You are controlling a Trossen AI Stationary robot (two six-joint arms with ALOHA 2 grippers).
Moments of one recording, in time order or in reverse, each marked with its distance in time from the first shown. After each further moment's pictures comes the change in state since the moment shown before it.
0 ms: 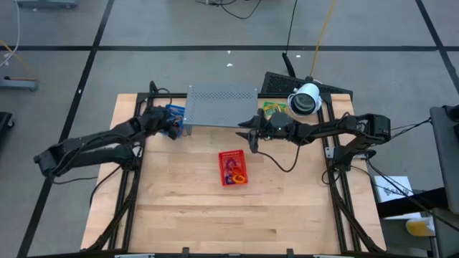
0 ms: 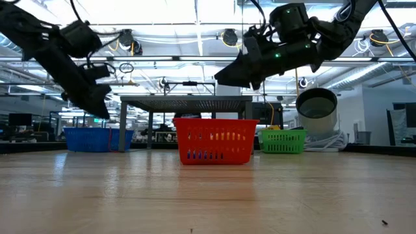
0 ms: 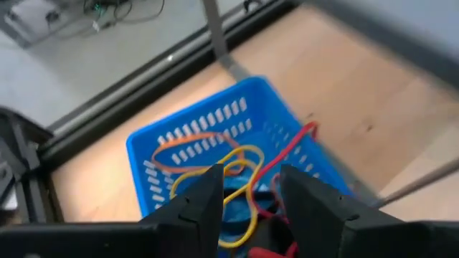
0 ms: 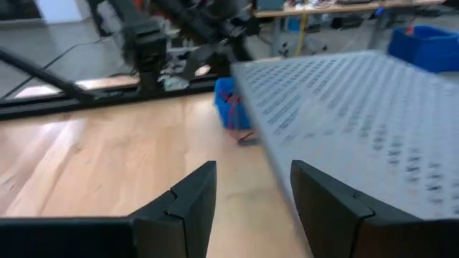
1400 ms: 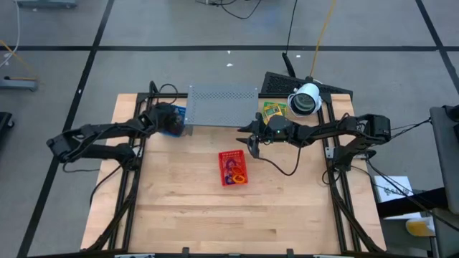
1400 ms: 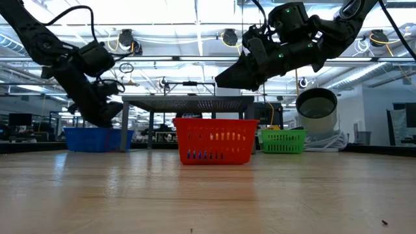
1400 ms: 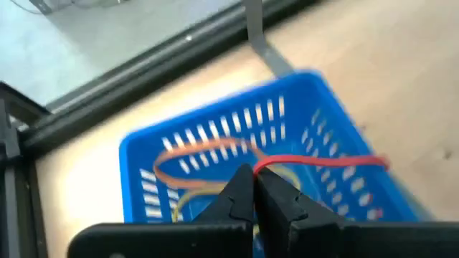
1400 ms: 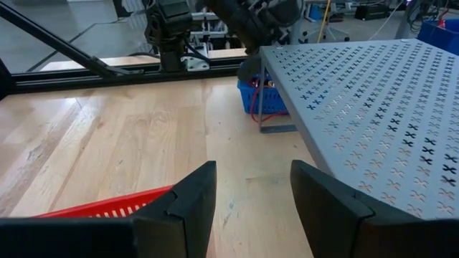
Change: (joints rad) left arm 0.092 0.317 0.000 0.262 -0.003 -0.039; right arm 0.033 0.000 0.000 -0.054 -0.041 -0.037
